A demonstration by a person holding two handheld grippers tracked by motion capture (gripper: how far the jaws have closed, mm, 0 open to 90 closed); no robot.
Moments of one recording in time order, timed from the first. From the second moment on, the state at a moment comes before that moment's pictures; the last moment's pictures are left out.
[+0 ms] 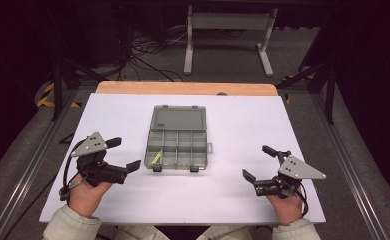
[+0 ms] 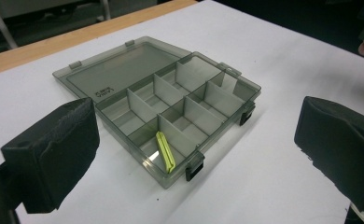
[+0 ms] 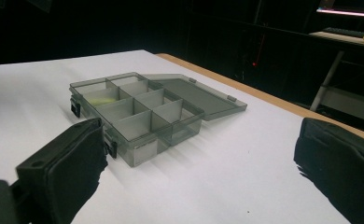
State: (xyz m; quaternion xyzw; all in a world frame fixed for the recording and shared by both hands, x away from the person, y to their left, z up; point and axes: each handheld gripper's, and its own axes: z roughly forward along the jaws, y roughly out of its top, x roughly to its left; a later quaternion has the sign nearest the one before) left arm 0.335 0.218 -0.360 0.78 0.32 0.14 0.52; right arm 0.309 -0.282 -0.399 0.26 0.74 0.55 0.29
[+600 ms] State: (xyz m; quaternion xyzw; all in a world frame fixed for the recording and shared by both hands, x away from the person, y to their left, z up) left arm 0.303 0.251 -0.387 0.73 0.27 0.20 0.59; right arm 0.310 -0.282 -0.400 0.26 0.74 0.56 0.29
